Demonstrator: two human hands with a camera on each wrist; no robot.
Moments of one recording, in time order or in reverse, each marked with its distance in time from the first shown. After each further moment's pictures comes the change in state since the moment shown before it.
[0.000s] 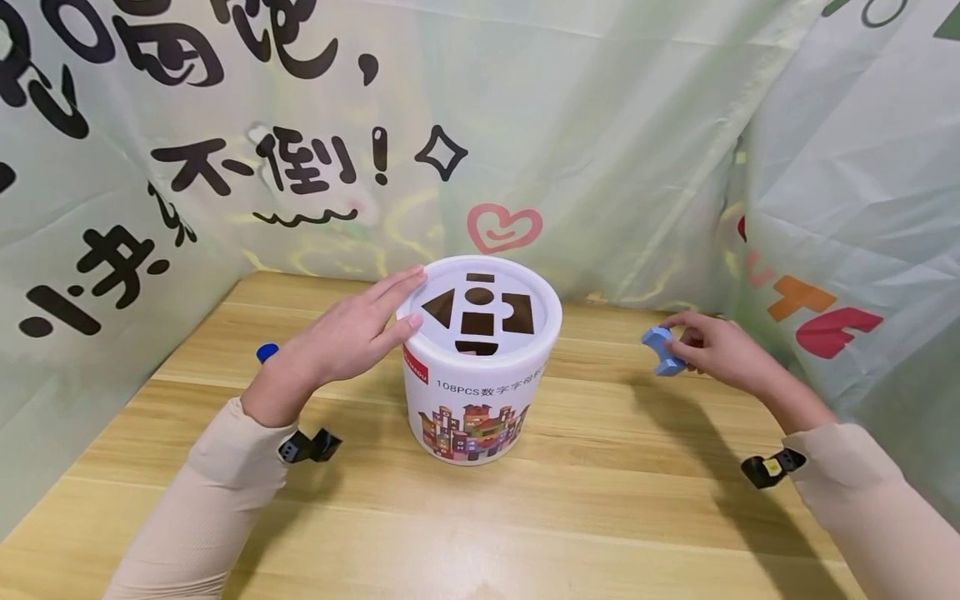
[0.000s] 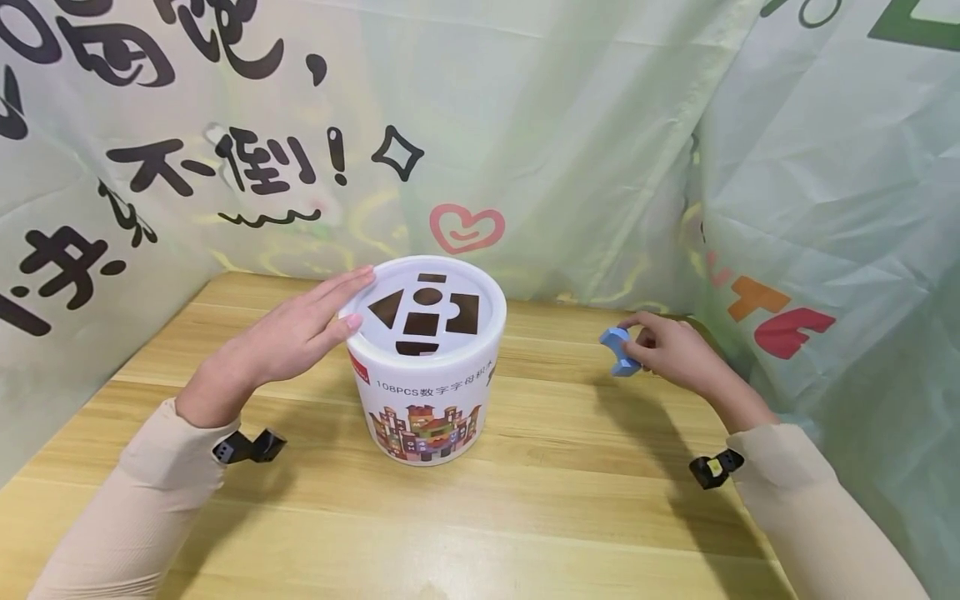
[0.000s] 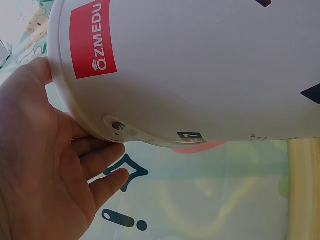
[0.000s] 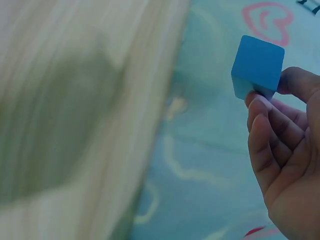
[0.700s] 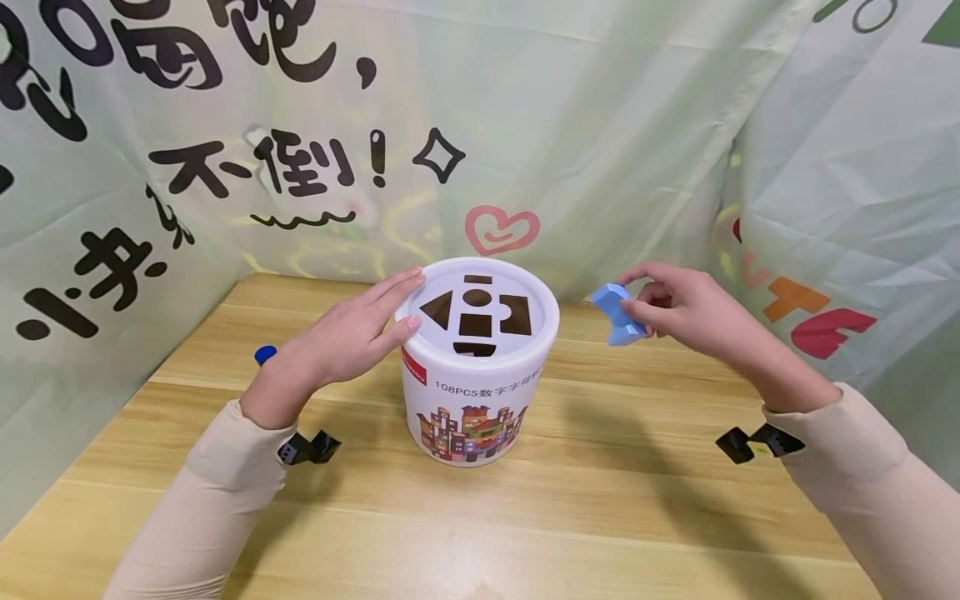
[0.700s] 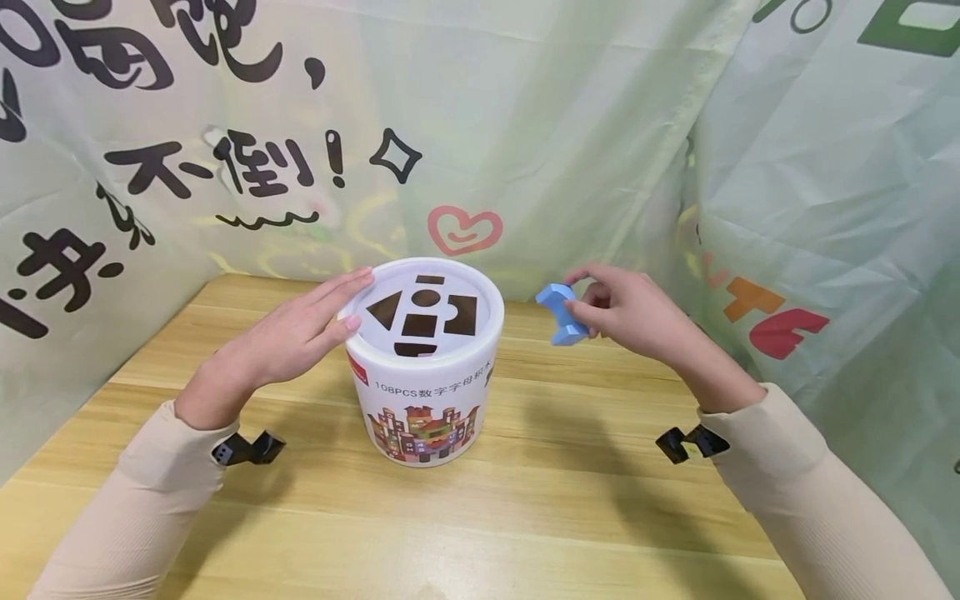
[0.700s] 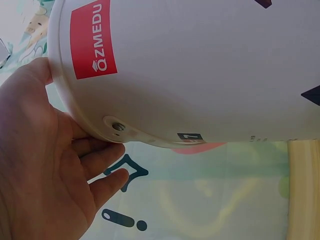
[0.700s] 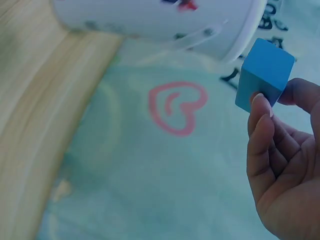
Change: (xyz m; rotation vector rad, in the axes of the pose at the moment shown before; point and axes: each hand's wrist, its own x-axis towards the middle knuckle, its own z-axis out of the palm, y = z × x) left_hand 0.000 0.001 -0.001 0.004 0.003 0.002; right_hand 0.006 -0.121 -0.039 0.083 0.048 -0.094
